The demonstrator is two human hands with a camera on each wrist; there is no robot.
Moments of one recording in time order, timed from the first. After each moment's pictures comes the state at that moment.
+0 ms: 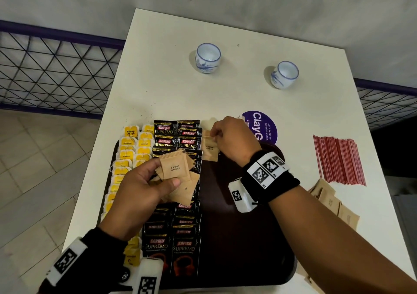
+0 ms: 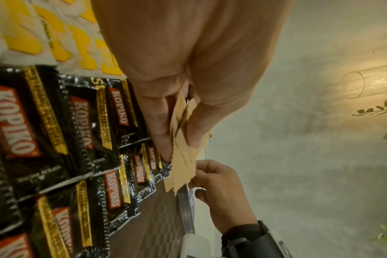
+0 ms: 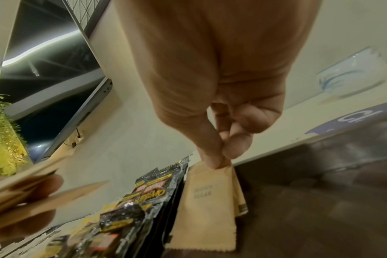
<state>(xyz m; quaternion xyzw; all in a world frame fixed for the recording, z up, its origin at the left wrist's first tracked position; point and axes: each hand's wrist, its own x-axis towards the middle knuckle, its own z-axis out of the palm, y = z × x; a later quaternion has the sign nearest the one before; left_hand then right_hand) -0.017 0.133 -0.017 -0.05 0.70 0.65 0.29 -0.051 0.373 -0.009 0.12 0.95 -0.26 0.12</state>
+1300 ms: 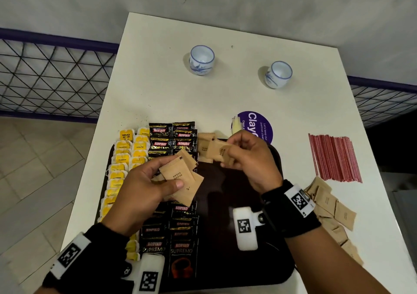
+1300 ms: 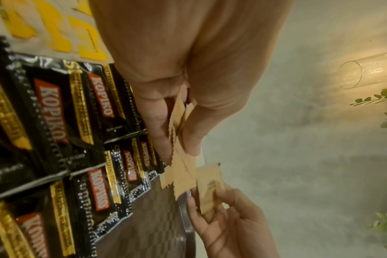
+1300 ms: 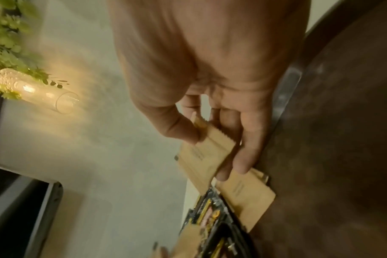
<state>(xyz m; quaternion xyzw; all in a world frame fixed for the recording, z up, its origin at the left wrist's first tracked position) -0.024 0.143 -0.019 -0.03 0.68 0.65 0.33 0.014 0.377 0.001 0.30 0.68 -0.67 0.01</state>
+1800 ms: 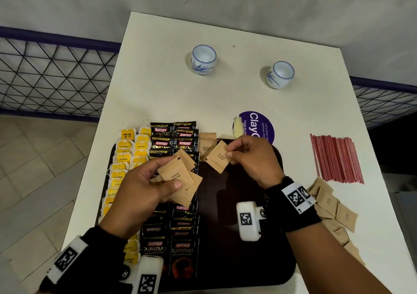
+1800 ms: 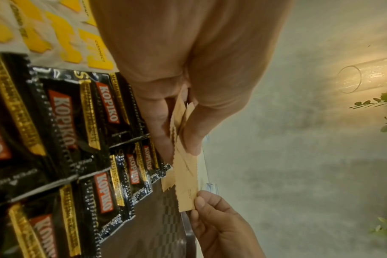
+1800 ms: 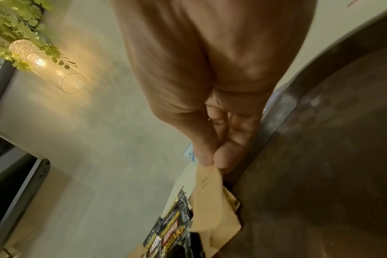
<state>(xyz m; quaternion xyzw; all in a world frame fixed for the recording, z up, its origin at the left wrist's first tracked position) -0.022 0.137 -0.019 -0.04 0.69 0.65 0.32 0.012 0.394 -0.014 0.29 0.79 -0.53 0.04</state>
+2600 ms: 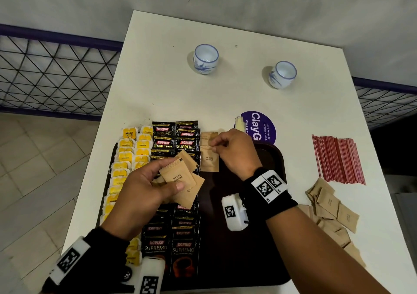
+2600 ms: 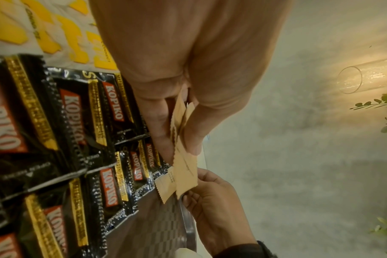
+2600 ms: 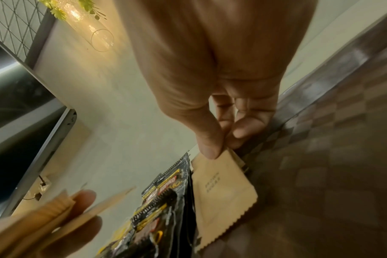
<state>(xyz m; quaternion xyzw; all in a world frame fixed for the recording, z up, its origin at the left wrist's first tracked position) -0.019 0.134 -0.026 -0.04 0.67 0.66 0.32 -0.023 0.370 -0.034 0.22 0.88 -0.41 0.04</state>
